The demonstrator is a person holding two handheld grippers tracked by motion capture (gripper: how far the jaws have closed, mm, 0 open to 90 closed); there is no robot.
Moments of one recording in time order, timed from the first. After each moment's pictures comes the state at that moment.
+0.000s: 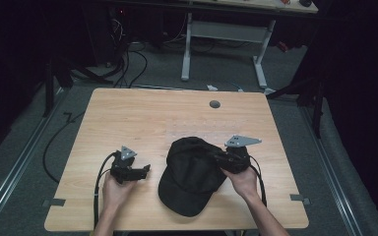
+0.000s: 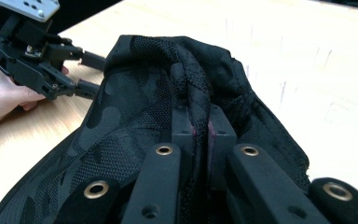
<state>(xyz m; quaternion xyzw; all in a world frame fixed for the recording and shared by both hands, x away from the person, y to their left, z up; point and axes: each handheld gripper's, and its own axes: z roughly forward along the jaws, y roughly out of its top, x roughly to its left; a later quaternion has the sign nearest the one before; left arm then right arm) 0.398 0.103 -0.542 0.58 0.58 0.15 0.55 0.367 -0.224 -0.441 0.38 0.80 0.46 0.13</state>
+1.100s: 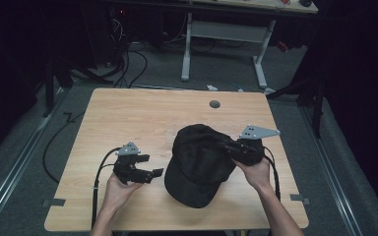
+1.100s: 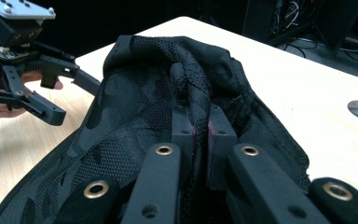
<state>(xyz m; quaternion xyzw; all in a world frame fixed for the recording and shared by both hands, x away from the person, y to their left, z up) 0.366 0.084 -0.472 0.60 0.51 -0.02 0.62 0.368 -0.248 -0.400 0.33 0.79 0.49 0.16</state>
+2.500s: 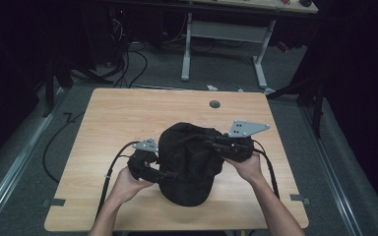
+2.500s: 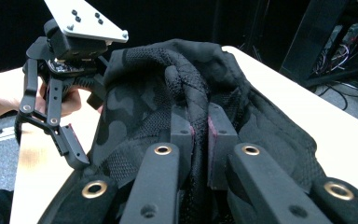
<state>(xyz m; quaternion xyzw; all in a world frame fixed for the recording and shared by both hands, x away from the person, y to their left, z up) 0.361 0.051 -0.446 0.67 0.43 -0.12 0.59 0.375 -0.217 -0.380 0.21 0.81 0.53 0.14</state>
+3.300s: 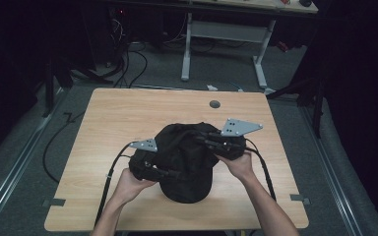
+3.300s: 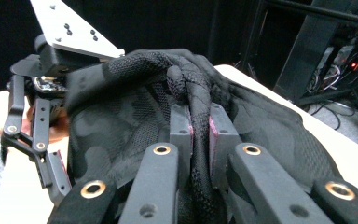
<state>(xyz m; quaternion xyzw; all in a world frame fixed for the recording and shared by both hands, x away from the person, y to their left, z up) 0.358 0.050 -0.440 0.64 0.41 -0.17 0.62 0.379 -0.197 -0.381 0.20 0.79 0.55 0.16</state>
